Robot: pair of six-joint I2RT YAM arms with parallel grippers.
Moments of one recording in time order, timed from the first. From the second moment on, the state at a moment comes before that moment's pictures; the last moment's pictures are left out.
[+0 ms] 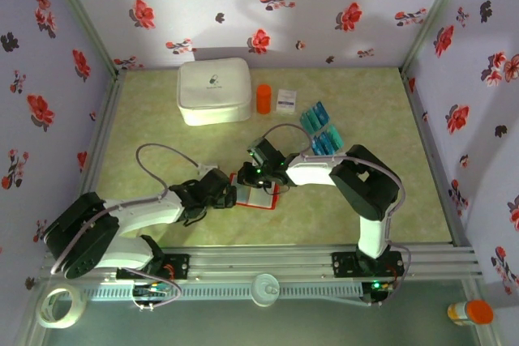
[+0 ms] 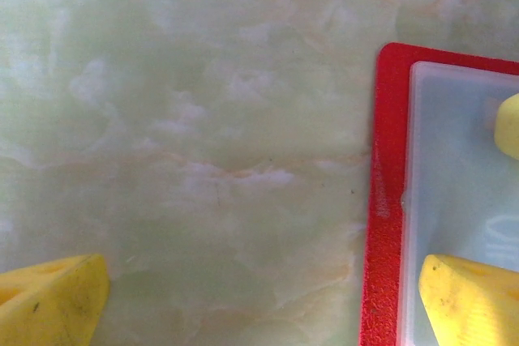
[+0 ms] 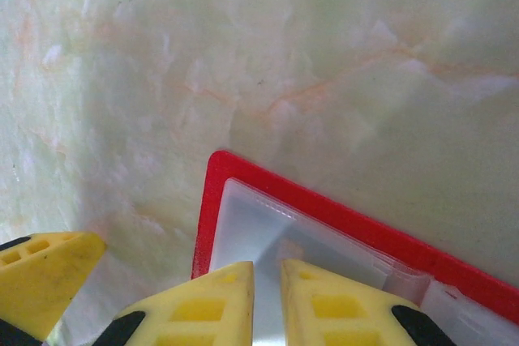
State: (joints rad) left arm -0.88 1.31 0.48 -0.24 -0.34 -0.75; right arm 0.87 1.88 1.00 -0.02 -0.28 0.94
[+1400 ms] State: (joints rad) left arm -0.88 1.31 0.48 -0.23 -0.34 -0.75; right arm 0.56 1.64 1.27 -0.89 0.27 0.36
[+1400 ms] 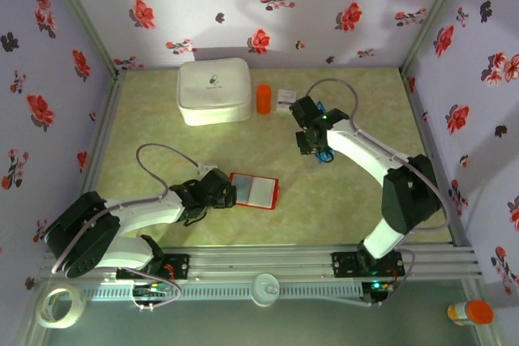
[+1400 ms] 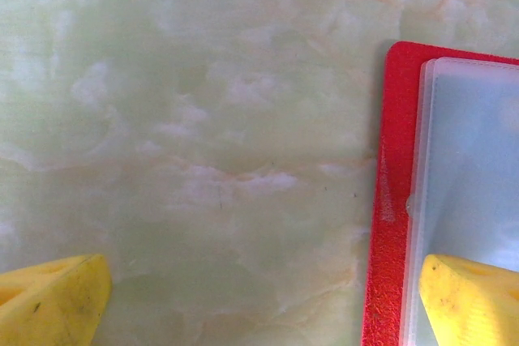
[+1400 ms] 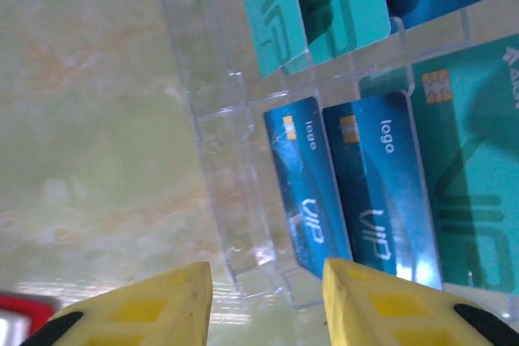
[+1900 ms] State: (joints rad) left arm -0.88 1.31 0.48 -0.23 -0.34 -0.75; right arm 0.54 1.74 1.32 -0.95 0.39 0.30
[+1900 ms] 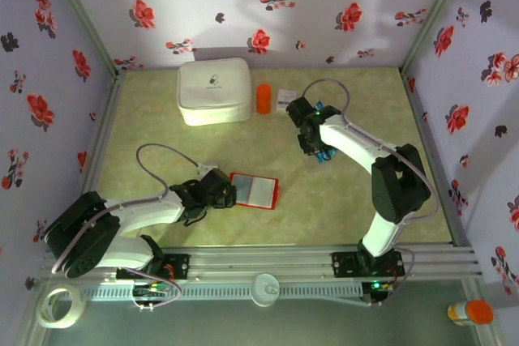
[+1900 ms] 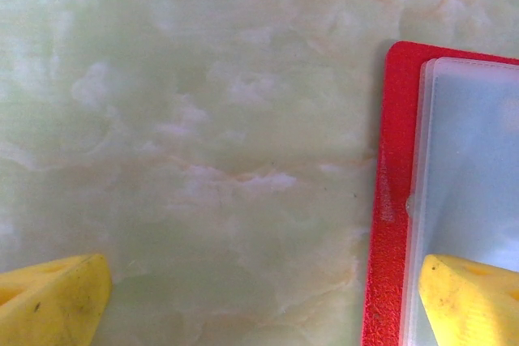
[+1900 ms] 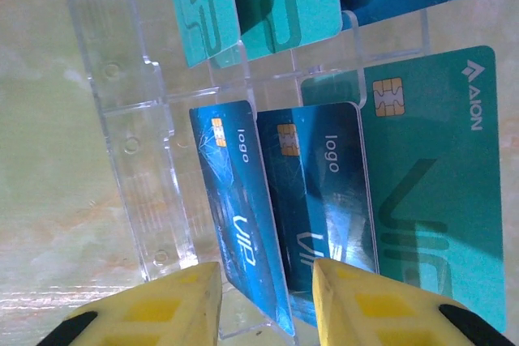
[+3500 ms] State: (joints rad) left arm -0.88 1.30 0.48 -0.24 -0.34 -0.75; right arm 0.56 1.39 1.10 -0.60 -0.14 0.52
